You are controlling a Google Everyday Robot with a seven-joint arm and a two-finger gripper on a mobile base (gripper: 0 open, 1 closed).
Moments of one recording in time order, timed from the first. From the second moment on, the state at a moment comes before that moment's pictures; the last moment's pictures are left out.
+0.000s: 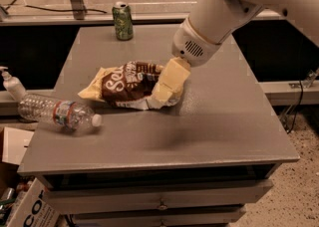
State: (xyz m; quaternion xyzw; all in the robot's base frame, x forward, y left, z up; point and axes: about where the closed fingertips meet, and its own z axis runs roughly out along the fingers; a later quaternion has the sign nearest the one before) arm 0.515 -0.017 0.897 -0.56 0.79 0.17 0.18
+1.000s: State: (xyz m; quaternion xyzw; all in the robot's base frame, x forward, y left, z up) arm 0.497 -0.091 0.925 -0.58 0.73 0.24 0.28
